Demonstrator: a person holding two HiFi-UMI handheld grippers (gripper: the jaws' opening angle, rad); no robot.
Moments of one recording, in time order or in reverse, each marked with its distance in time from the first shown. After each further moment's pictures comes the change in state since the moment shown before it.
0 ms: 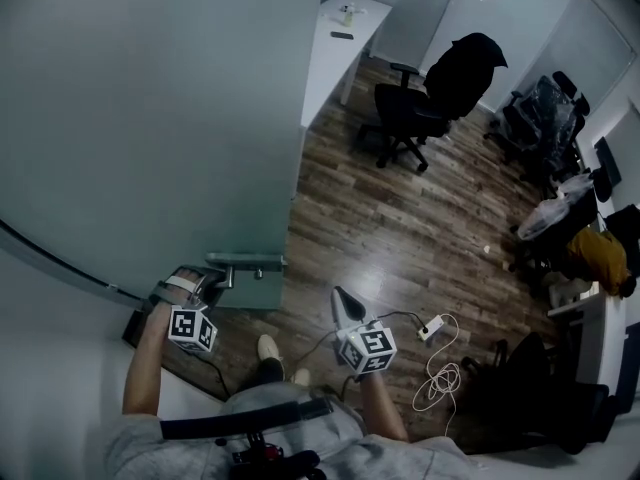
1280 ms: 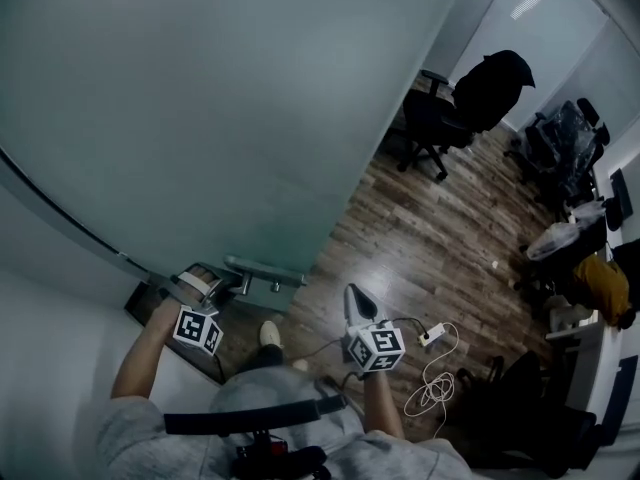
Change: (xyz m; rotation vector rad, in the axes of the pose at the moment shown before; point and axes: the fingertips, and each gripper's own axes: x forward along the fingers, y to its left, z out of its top) left arm -0.049 -0.041 0.025 0.053 -0.047 -0.007; right arm -0.013 0.013 -0.010 -0.009 0.017 0.014
